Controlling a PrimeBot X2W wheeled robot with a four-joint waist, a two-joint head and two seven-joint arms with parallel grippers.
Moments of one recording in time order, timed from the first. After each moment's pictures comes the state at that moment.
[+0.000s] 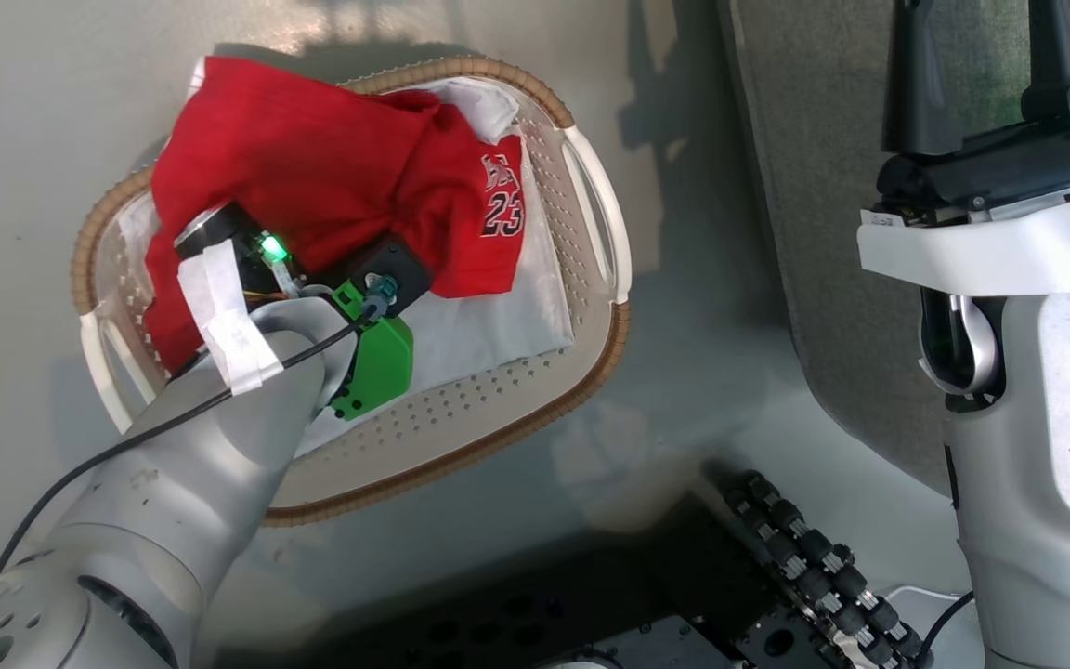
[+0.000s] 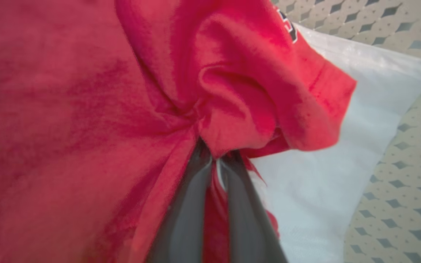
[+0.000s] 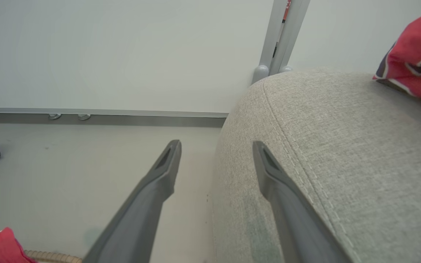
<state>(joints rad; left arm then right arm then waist) -1.04 0.14 -1.13 1.17 -0.30 -0.13 -0.24 -0.62 -0.05 0.04 -0.07 0.14 0.13 -0.26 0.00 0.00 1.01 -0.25</state>
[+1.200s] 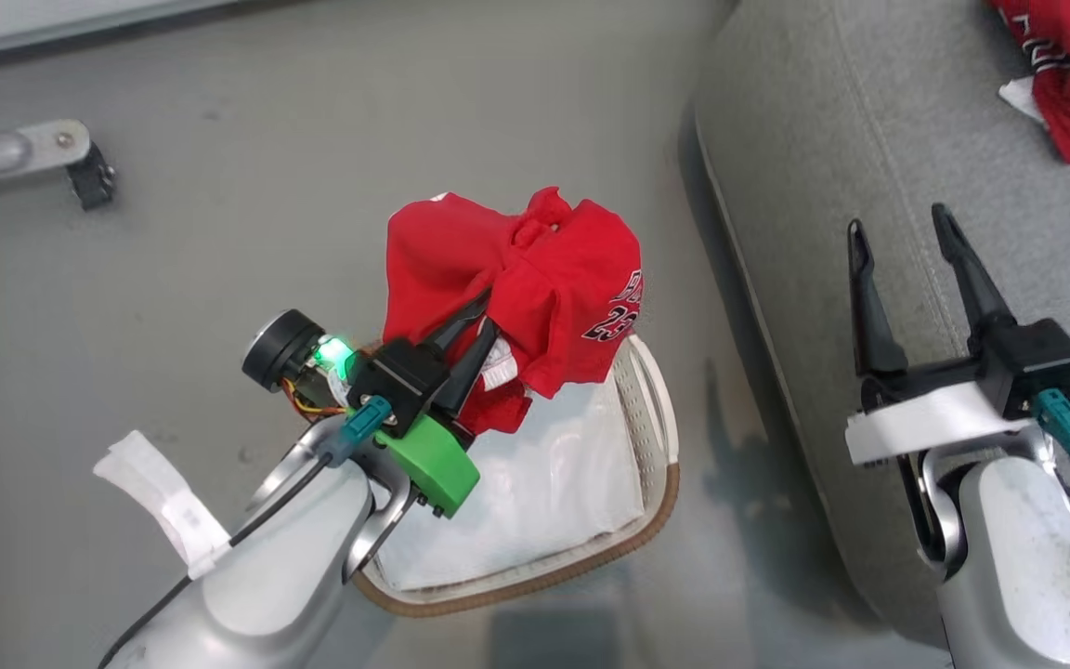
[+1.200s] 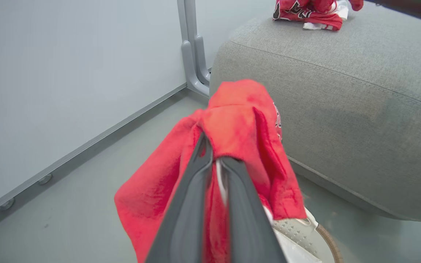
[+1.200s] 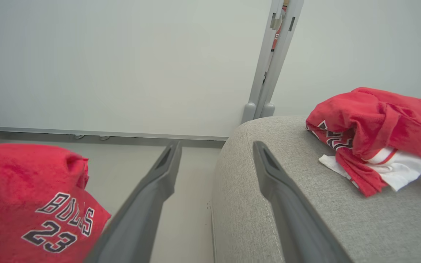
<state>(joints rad) -0.60 0.24 -0.77 0.43 -0.31 -0.12 -0.26 -0.32 -0.05 -0.02 0.11 0.01 0.13 -0.26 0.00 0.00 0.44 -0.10</state>
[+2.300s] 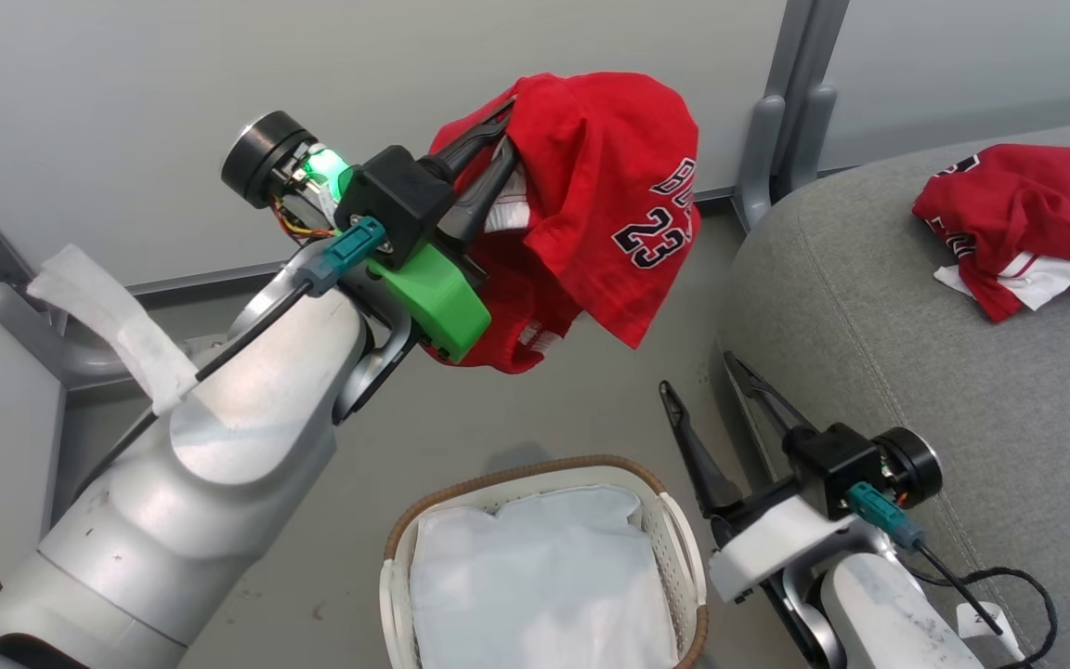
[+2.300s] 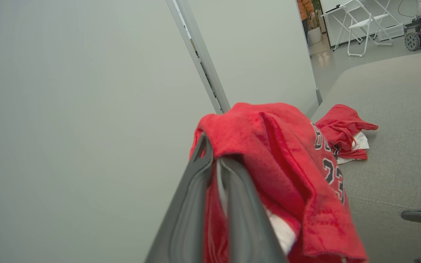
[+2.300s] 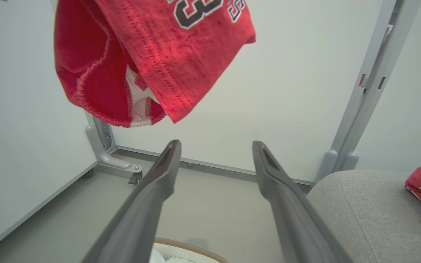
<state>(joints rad) -0.92 0.26 -0.84 0.43 -0.44 -0.13 -0.22 -0.23 -0.05 0.29 0.24 0.10 0.13 -0.26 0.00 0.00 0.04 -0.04</state>
